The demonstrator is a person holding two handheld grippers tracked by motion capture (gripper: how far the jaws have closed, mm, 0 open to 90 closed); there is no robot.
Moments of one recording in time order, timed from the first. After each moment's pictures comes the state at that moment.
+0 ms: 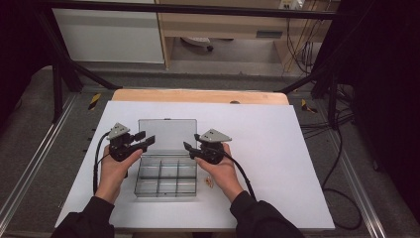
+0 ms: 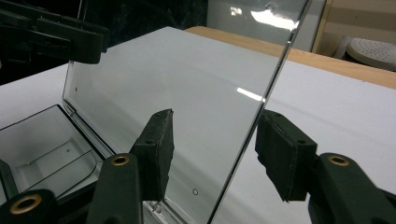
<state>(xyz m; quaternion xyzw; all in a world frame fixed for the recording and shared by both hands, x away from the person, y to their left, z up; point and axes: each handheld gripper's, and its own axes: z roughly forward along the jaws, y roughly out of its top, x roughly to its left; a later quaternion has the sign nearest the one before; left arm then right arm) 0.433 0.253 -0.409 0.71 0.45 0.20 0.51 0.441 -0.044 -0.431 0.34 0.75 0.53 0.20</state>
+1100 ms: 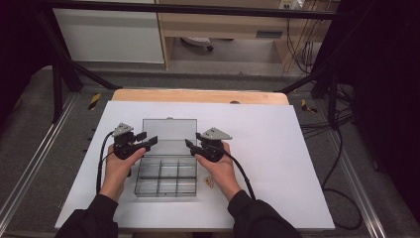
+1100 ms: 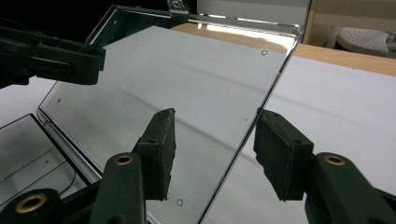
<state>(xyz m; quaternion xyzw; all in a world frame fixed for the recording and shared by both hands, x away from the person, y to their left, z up) 0.449 0.252 -0.426 0.71 0.47 0.18 0.49 0.452 -0.044 -0.439 0.37 0.74 0.53 0.19</state>
